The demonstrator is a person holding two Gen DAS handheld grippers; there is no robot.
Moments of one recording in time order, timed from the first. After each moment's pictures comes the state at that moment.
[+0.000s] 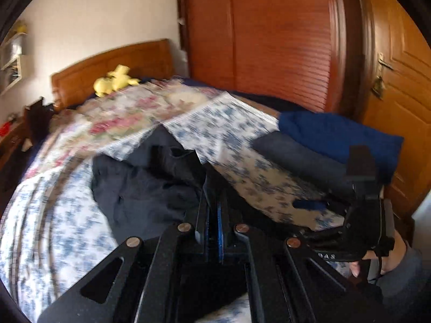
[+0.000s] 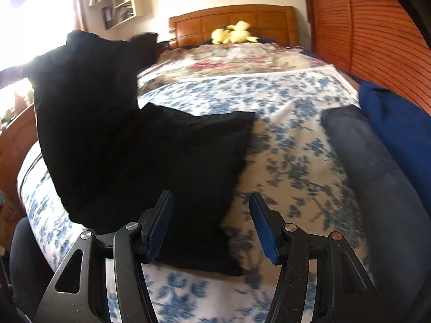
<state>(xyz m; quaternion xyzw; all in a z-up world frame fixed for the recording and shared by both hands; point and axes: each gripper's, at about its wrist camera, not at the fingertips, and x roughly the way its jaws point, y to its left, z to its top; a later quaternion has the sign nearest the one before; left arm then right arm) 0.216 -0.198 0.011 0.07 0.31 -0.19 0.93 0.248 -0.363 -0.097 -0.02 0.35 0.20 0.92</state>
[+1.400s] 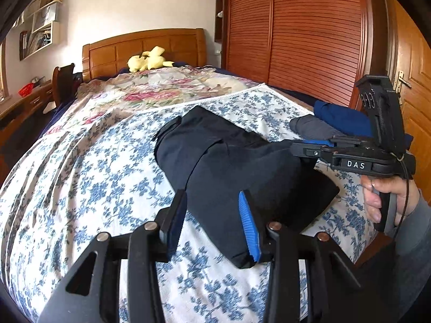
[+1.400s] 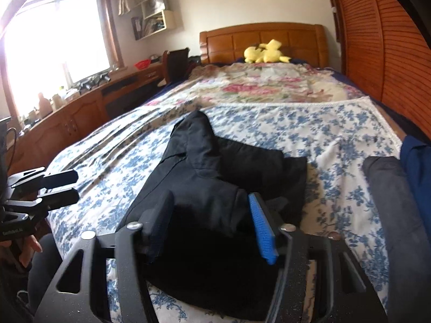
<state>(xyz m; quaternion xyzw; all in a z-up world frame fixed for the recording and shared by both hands) 0.157 -0.070 -0.033 0.01 0.31 -0.13 0.94 0.265 -0.278 -0.056 -0.02 0.31 0.29 0.90</state>
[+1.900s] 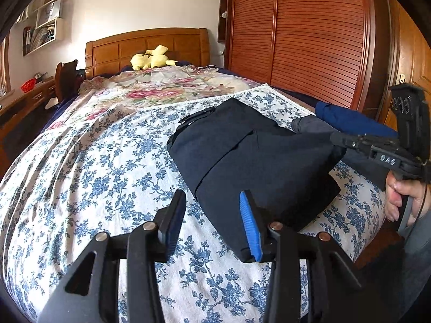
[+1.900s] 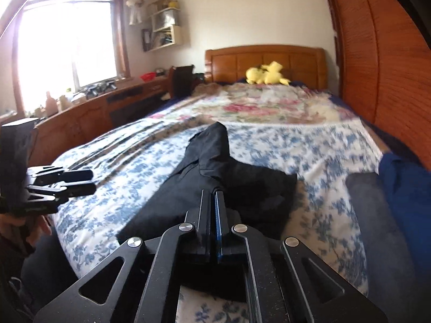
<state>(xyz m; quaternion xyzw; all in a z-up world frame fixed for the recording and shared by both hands) 0.150 -0.064 -0.038 0.00 0.31 -0.13 0.94 0.220 -0.313 -0.038 -0.03 0.26 0.27 0.93</state>
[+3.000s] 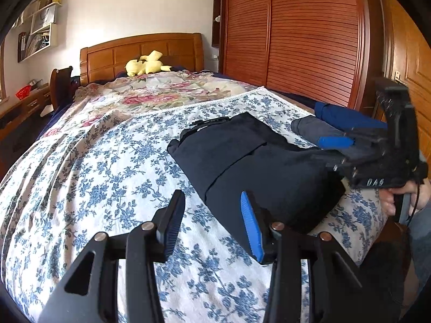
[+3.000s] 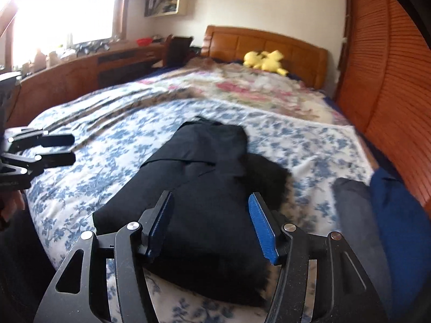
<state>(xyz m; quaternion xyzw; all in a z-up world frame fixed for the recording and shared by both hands) 0.165 -0.054 -0.047 0.02 0.29 -0.14 0.95 0.238 -0.263 -0.057 -0.15 0.30 0.25 0.91</state>
